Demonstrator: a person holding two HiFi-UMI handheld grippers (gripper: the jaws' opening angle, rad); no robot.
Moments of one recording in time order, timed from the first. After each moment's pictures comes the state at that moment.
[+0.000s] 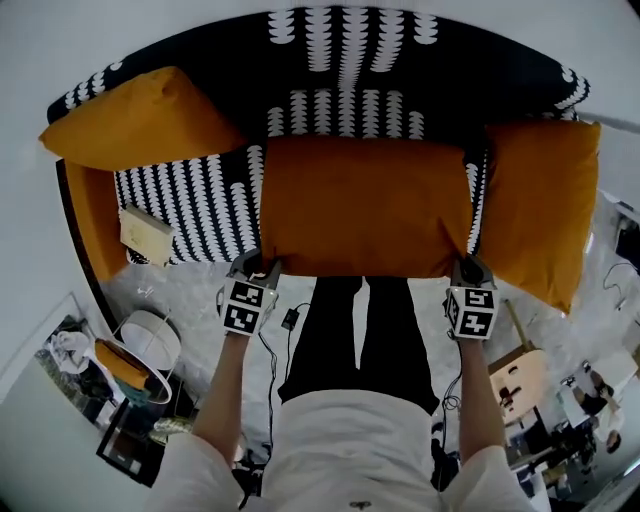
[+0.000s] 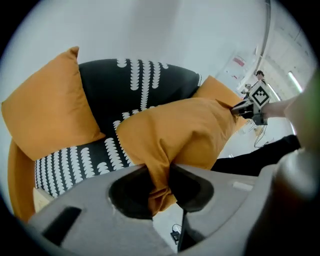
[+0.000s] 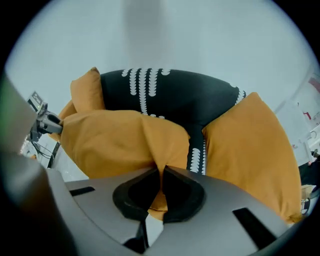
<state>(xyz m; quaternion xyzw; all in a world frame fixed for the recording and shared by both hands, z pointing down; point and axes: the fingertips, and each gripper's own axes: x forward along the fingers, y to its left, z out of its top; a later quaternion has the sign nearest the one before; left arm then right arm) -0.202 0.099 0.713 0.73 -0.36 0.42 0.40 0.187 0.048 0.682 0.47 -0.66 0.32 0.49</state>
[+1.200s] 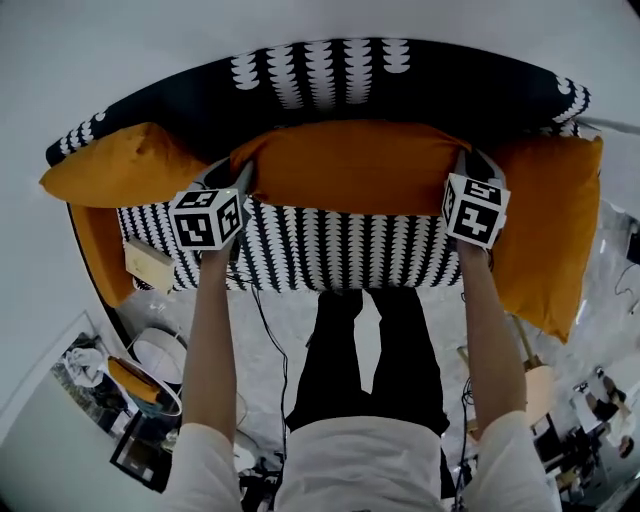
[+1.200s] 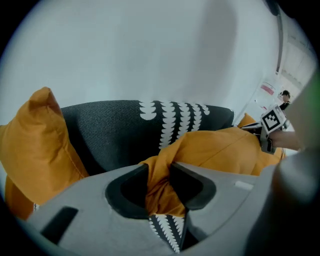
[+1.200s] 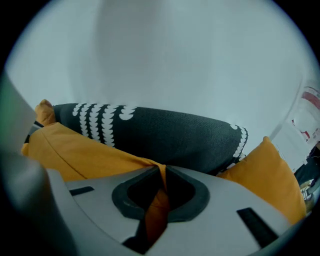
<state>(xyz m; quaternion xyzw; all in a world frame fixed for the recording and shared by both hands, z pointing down) -0.213 -0.195 0.699 0.72 -0.50 0.33 0.37 0.191 -0.241 0.682 0.60 -0.65 0.24 0.40</state>
